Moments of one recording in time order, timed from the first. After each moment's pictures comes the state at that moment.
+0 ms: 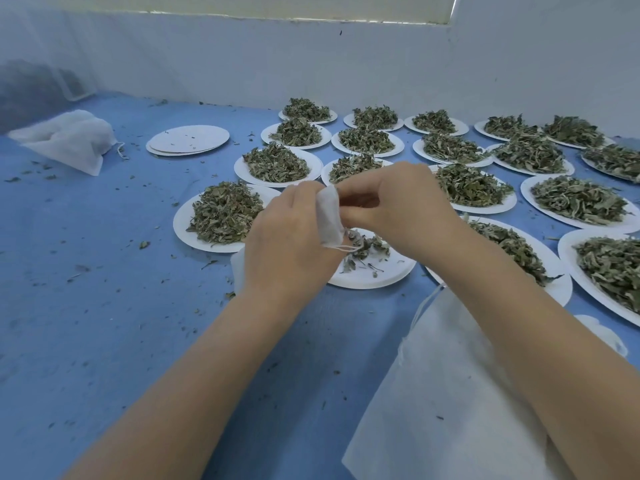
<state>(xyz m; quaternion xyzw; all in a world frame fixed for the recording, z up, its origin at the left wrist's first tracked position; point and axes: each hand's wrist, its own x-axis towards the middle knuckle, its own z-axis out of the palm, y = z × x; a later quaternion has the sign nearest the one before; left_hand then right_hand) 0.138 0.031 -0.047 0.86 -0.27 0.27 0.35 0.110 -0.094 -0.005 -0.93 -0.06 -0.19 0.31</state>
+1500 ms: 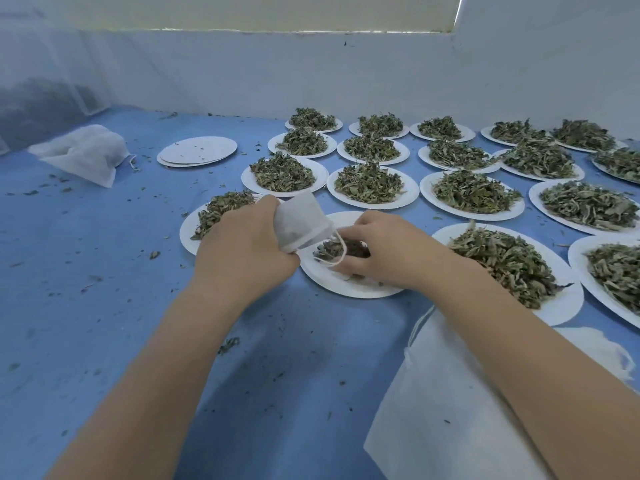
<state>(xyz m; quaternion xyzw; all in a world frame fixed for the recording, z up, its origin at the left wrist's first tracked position) 0.171 0.074 -0.039 0.94 -0.21 0.13 0.25 0.134 -0.110 -0.045 -1.00 -0.04 -0.01 0.09</state>
